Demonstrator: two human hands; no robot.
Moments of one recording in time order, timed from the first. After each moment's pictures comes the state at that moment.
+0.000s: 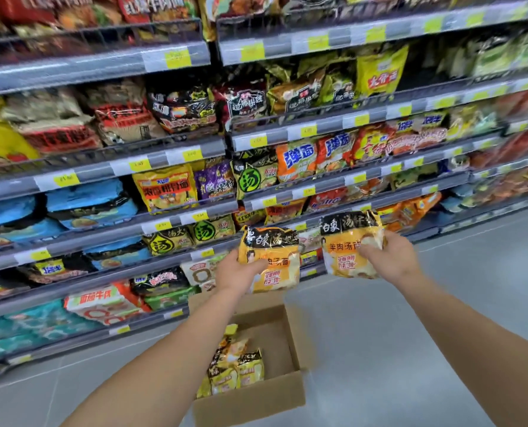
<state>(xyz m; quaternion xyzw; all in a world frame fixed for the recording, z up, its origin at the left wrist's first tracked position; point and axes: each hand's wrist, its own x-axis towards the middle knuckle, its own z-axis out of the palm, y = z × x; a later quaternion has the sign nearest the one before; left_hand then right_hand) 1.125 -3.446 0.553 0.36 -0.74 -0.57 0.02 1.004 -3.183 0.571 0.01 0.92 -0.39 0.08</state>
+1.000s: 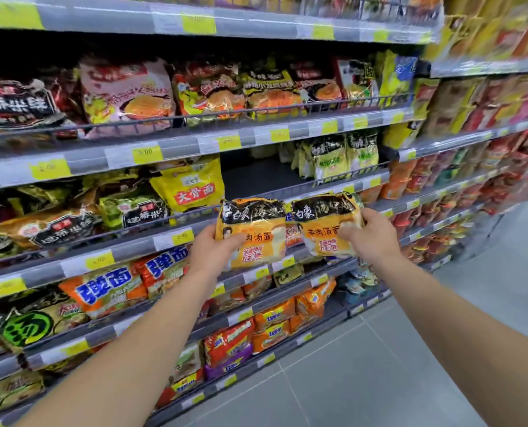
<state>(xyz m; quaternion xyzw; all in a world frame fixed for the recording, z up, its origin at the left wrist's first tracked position) 0.659 -3.146 0.677 0.17 -0.73 -0.65 0.13 0.580 -2.877 0.697 0.02 0.89 -0.45 -0.05</state>
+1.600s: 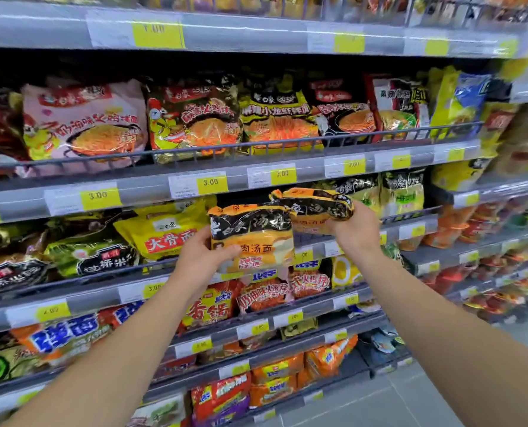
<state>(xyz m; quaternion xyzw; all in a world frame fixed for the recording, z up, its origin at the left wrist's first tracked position) 0.516 -3.157 0.697 0.18 -0.73 -0.63 0.18 0.377 -2.928 0.721 -0.10 0.86 -0.49 -0.11</state>
